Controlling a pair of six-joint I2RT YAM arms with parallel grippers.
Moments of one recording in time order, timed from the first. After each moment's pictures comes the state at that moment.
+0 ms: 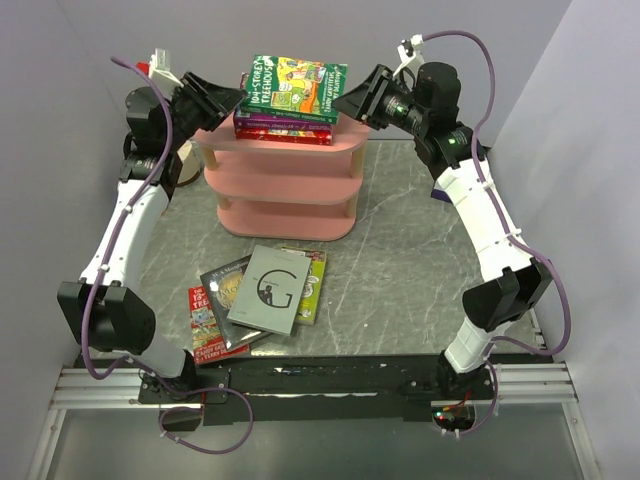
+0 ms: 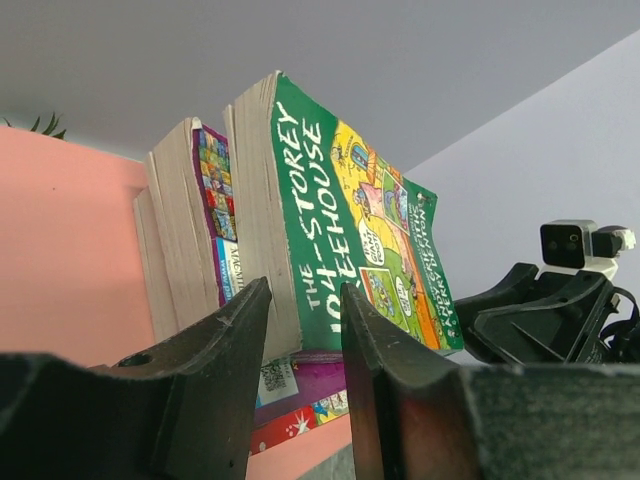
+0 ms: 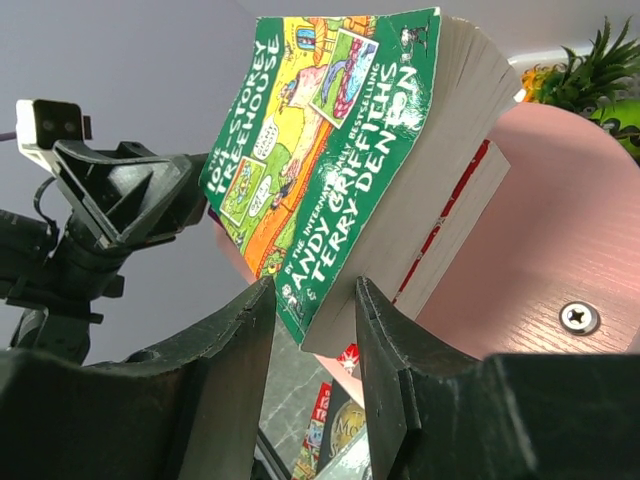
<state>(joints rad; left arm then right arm) -0.11 1.54 1.60 0.06 0.45 -0.92 0.35 1.70 1.99 -0.36 -0.43 0.72</state>
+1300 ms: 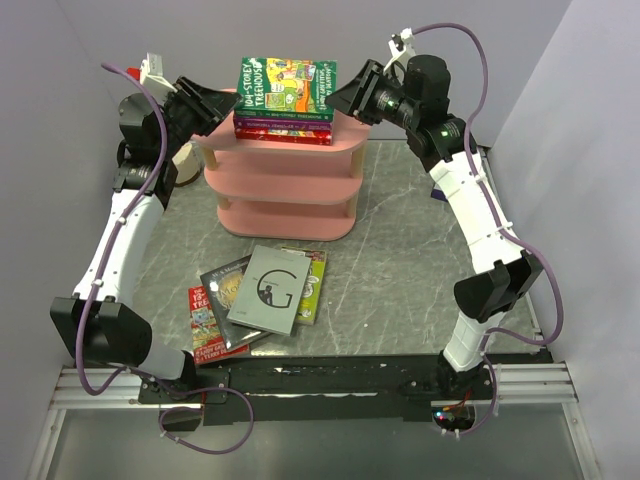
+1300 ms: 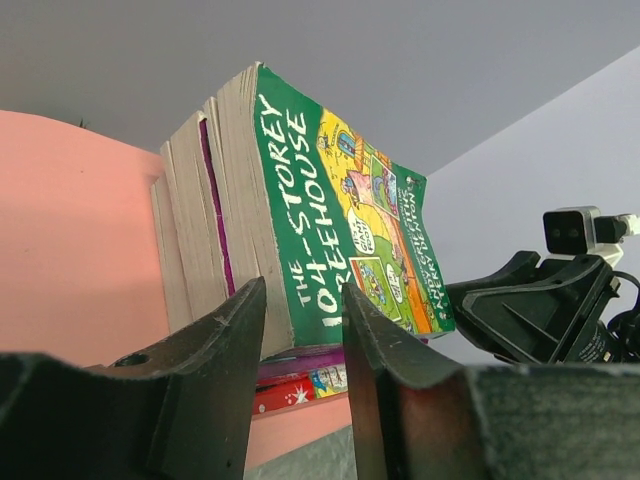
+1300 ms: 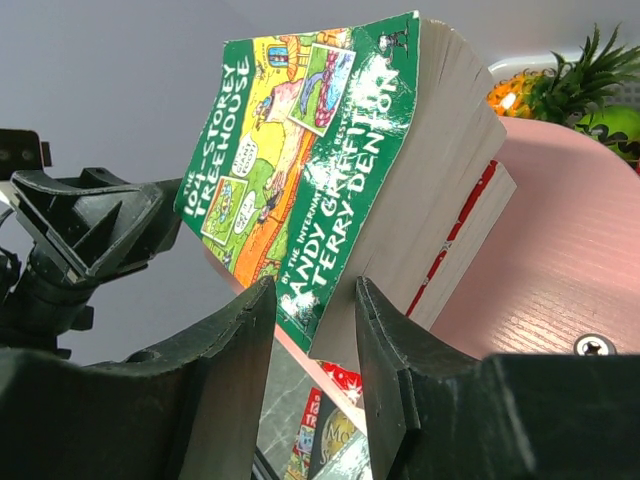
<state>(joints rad) -0.10 1.46 1.54 0.04 0.40 -0.90 0.39 1.78 2.13 -0.46 -0.38 0.68</state>
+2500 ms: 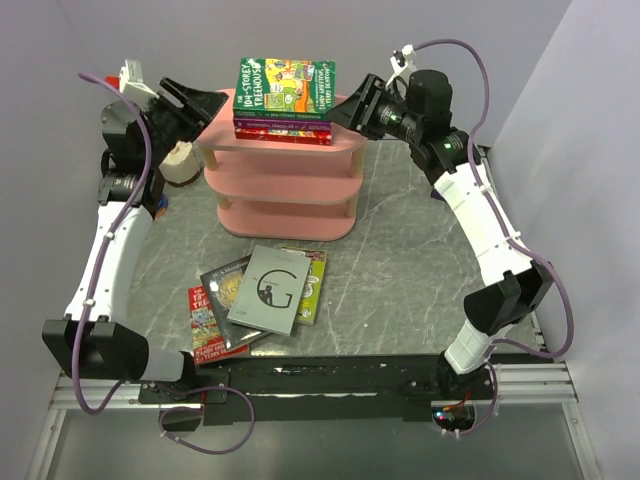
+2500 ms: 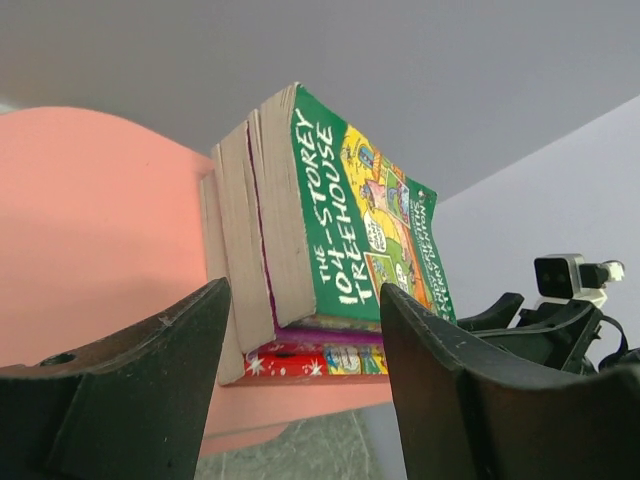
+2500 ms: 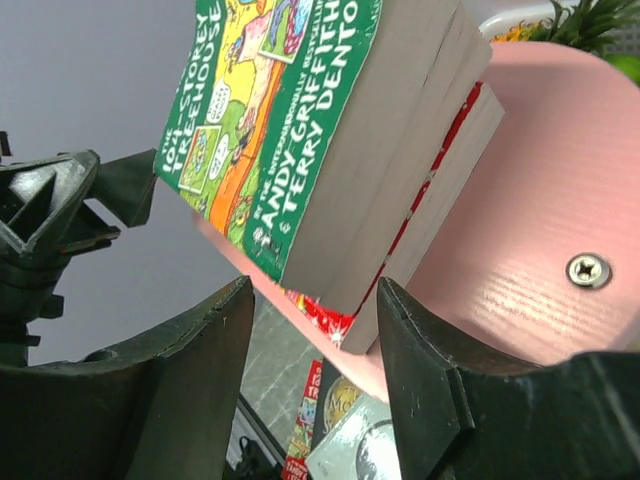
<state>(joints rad) -0.05 1.38 1.51 -0.02 0.36 -0.90 0.38 1.69 1.96 -0.43 -0.38 0.69</state>
